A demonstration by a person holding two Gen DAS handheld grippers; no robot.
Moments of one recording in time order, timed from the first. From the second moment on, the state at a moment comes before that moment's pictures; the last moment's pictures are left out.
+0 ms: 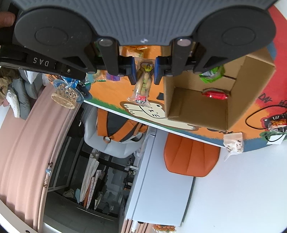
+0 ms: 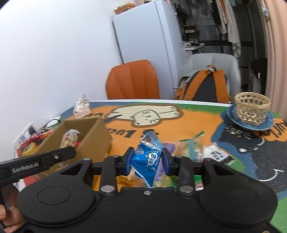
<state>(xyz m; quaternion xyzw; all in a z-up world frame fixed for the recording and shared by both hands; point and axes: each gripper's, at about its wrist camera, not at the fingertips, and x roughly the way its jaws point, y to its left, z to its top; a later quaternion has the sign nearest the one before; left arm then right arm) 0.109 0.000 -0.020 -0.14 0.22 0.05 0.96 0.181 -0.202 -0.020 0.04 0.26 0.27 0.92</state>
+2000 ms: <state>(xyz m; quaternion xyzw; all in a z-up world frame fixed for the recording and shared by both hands) 0.088 0.112 -0.016 -0.19 0.22 0.16 0.94 0.184 -0.080 0.013 0.02 0.23 0.34 0.91</state>
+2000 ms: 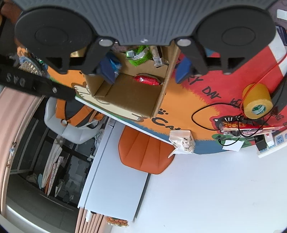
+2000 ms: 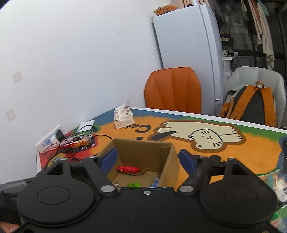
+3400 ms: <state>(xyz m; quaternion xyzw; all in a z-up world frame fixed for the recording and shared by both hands) 0.086 0.004 -0.008 -0.15 0.21 0.07 0.96 0.149 -0.243 -0.003 0.08 0.23 0.24 0.94</state>
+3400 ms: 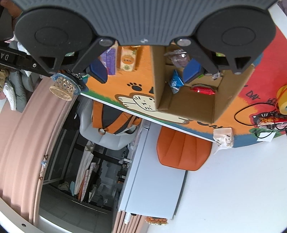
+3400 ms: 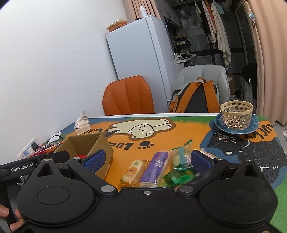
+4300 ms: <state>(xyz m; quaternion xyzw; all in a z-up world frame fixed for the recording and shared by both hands) 0.117 -0.052 -0.032 -0.11 0.24 0.02 0.96 0.167 -0.278 -0.050 0.09 0.28 0.21 0.93</state>
